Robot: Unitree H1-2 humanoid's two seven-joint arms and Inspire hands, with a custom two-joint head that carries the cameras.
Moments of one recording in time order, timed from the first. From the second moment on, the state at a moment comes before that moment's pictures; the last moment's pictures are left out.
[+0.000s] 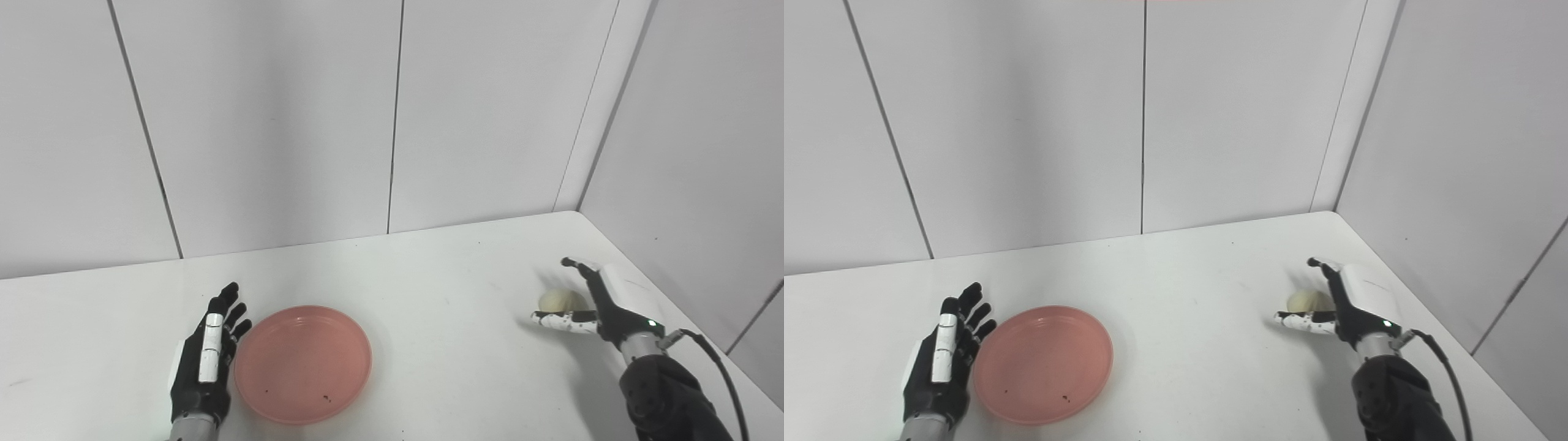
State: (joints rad) left arm -0.39 -0.12 0.02 0.35 -0.13 -0.03 -0.03; right arm -0.16 -0.56 -0.17 -0.04 -0.68 0.38 0.06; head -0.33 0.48
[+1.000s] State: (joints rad) left arm -0.39 -0.12 0.02 0.33 -0.14 -0.02 -0.04; right arm -0.20 -0.58 -0.13 0.16 -0.55 0.30 -0.06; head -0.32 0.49
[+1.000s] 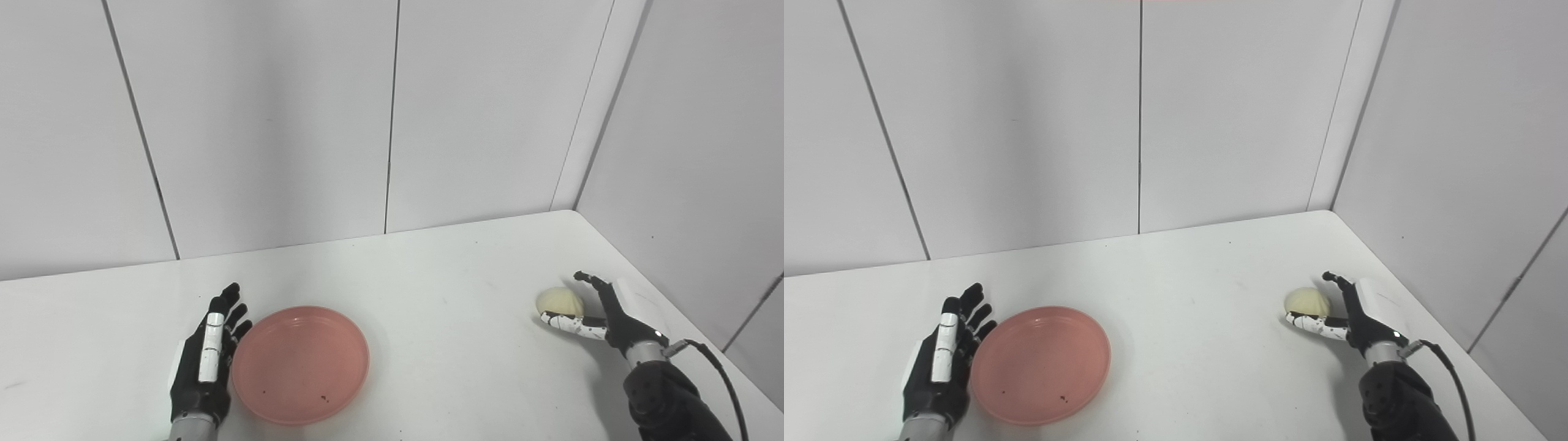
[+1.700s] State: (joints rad) left arm -0.39 -0.12 0.02 0.33 -0.14 -0.02 -0.05; right arm -0.20 -0.58 -0.12 0.20 -0.53 0.28 -0.10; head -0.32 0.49
